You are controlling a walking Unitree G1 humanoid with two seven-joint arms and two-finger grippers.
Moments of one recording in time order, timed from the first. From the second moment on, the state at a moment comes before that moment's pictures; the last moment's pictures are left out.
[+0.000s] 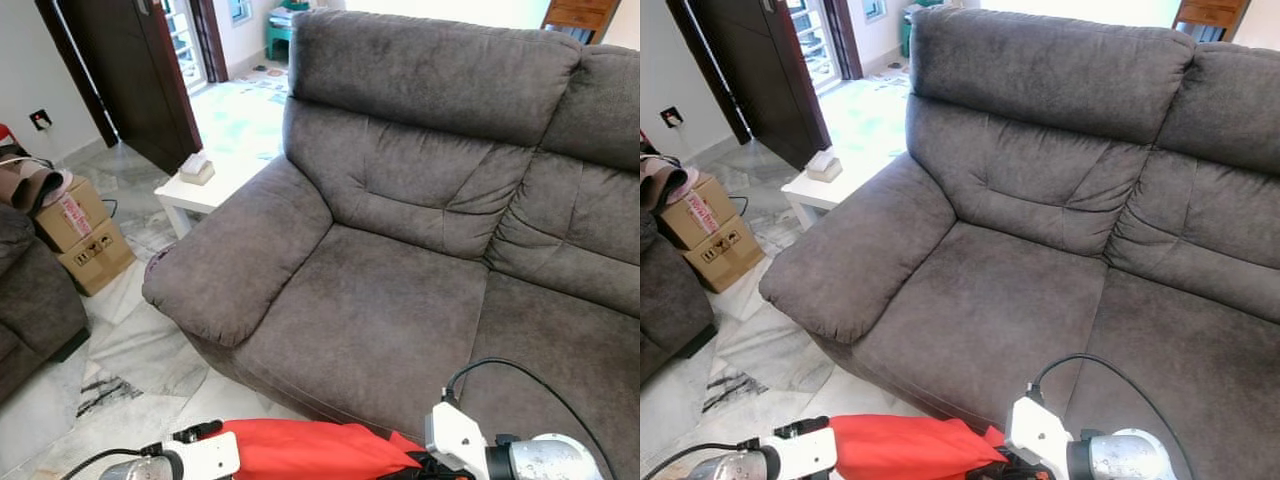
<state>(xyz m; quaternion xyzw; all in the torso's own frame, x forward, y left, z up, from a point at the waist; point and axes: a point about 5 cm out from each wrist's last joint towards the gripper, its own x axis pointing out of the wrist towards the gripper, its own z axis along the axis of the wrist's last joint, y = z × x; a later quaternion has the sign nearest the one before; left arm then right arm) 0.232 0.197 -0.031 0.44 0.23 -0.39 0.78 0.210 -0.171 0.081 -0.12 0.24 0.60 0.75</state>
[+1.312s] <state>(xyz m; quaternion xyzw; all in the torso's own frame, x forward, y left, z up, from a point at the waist) 0.239 0.179 -0.022 0.36 0.18 -0.36 0.84 0.212 -0.166 0.082 -0.12 0.23 0.60 0.76</state>
